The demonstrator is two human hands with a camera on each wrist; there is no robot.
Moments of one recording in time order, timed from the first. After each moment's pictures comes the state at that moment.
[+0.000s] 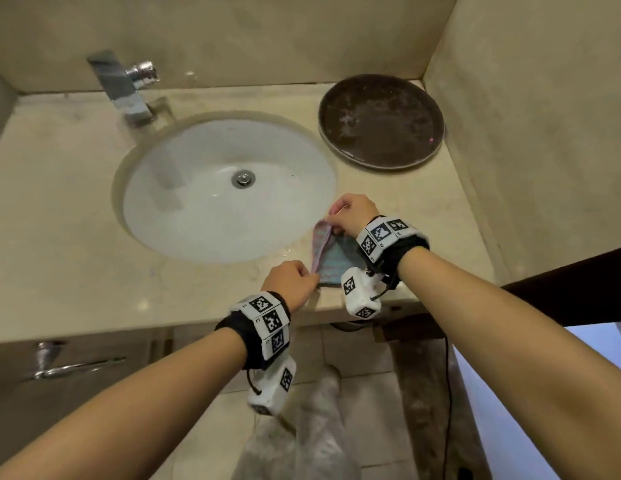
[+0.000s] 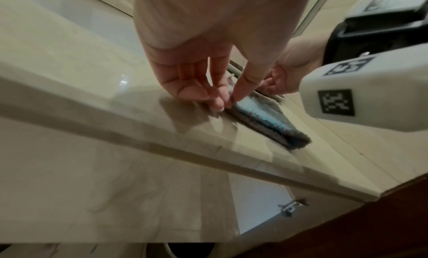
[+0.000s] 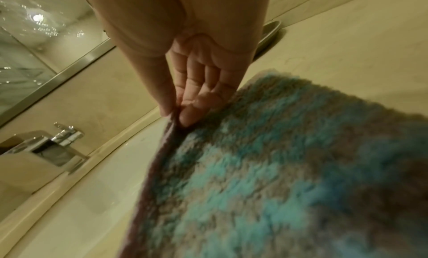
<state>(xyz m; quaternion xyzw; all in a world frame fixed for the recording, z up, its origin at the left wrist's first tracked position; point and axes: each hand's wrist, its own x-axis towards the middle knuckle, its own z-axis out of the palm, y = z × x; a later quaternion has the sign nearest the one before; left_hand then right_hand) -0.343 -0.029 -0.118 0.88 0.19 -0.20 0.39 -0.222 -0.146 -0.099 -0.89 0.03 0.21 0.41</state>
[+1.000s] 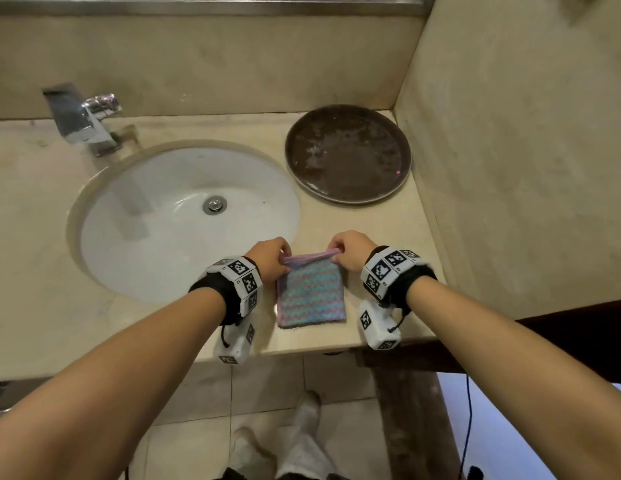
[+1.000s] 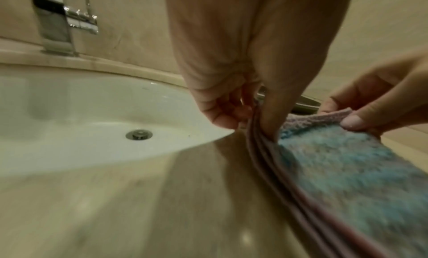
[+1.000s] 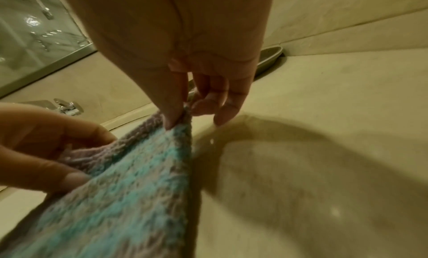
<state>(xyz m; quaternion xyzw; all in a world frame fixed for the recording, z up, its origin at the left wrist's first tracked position) -0.229 -0.042 -0.104 0.94 0.04 -0.25 0.24 -0.183 -0.220 -0.096 -0.92 -0.10 0.30 0.25</state>
